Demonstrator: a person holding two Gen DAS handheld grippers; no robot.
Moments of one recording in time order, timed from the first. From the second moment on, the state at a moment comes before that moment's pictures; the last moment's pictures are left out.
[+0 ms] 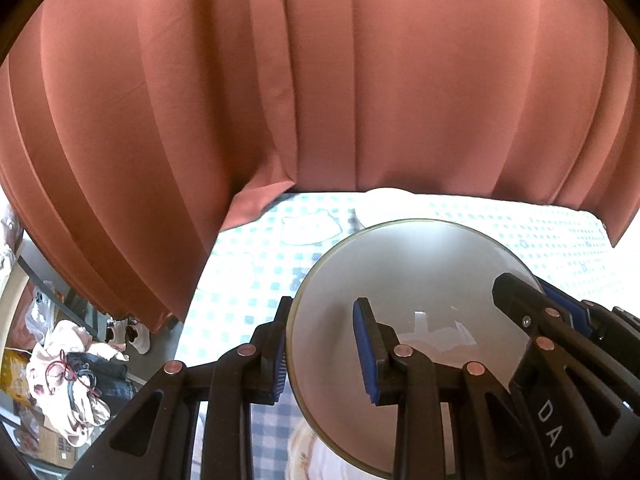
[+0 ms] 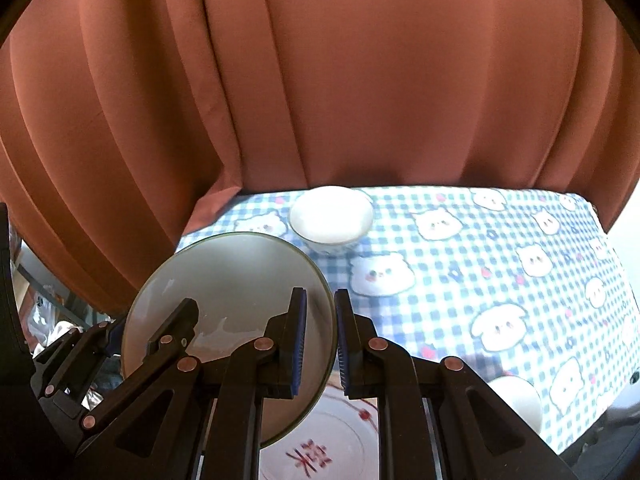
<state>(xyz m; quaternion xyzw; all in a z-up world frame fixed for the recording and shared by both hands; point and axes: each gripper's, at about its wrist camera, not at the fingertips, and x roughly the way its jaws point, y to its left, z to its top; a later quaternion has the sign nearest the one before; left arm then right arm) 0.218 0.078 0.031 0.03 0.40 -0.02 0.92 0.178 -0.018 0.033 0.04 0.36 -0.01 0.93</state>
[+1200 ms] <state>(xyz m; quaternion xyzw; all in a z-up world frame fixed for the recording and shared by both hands) 0.133 -0.108 -0.018 0.02 0.44 -0.03 0.90 0.099 -0.218 -0.013 0.04 0.39 -0.01 0.92</state>
